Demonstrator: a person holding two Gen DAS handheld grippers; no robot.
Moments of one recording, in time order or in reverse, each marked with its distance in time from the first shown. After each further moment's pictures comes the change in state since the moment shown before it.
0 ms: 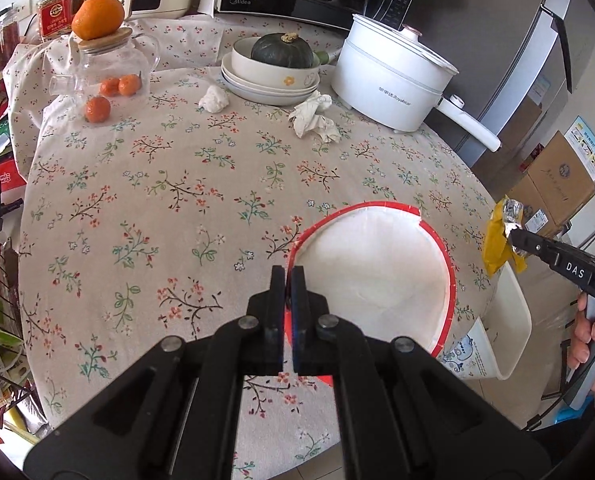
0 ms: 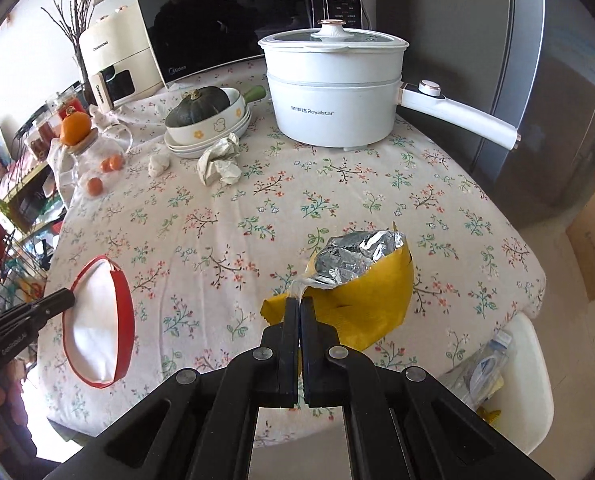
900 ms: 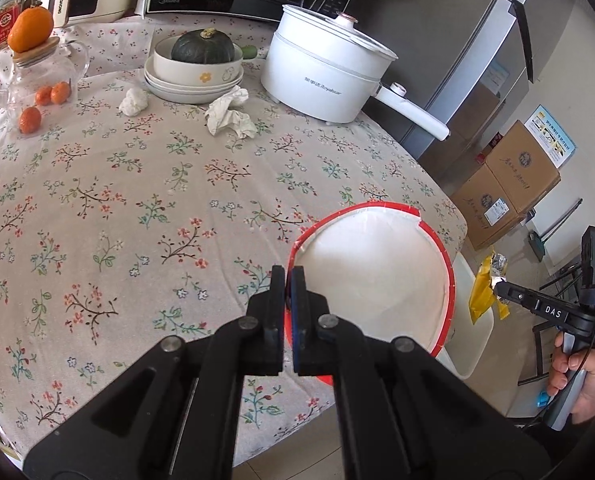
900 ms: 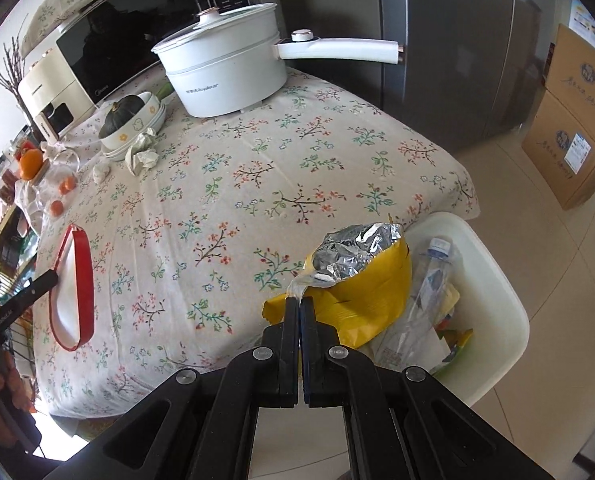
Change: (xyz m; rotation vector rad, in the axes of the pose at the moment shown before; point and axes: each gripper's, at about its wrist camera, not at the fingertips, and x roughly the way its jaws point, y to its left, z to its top) left arm 0.017 -0.070 -0.001 0.058 0.011 -0.163; right arm -0.036 -0.110 -0.065 0.253 0.076 -0.069
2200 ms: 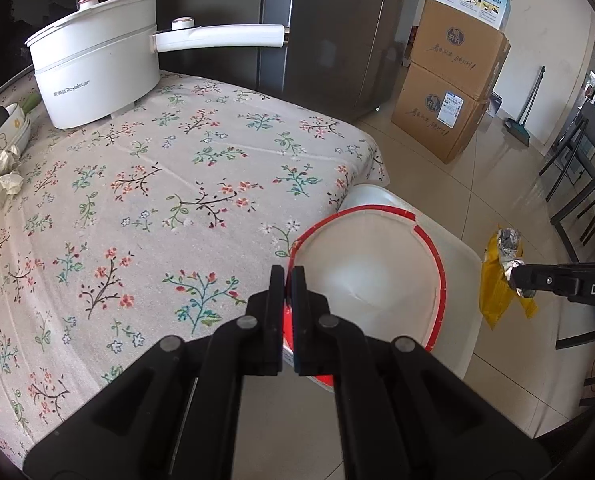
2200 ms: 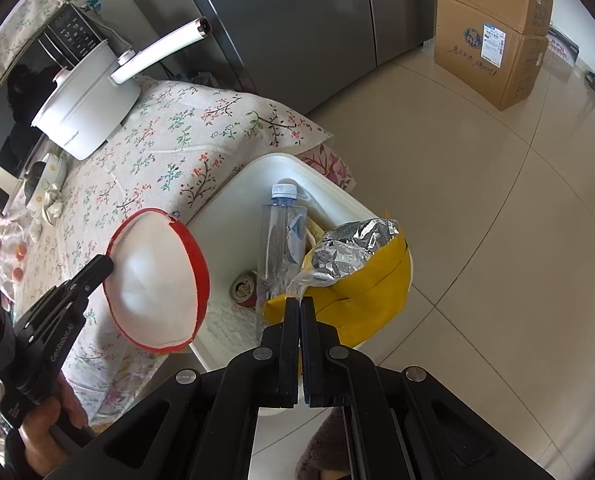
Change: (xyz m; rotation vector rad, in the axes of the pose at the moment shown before) left arm 0.133 -0.230 -0.046 0.418 0.053 -0.026; right arm -0.004 -0.177 -0.045 0.289 0.074 -0.061
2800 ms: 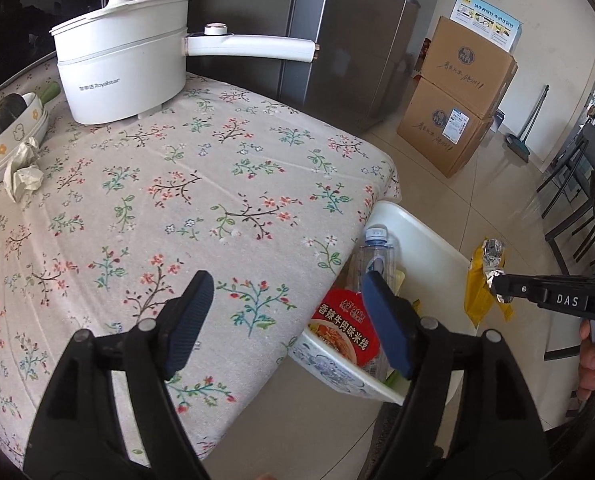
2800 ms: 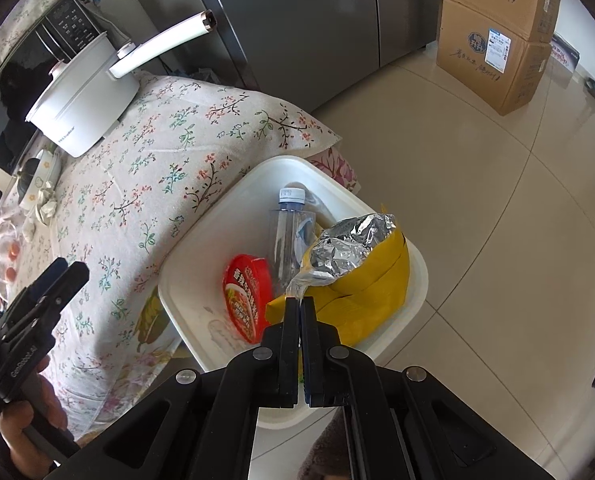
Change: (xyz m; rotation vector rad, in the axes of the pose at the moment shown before) left arm -0.032 0.043 0.008 -0.059 -0.001 -0.011; right arm 0.013 0.025 0.010 -0.009 0.004 -0.037
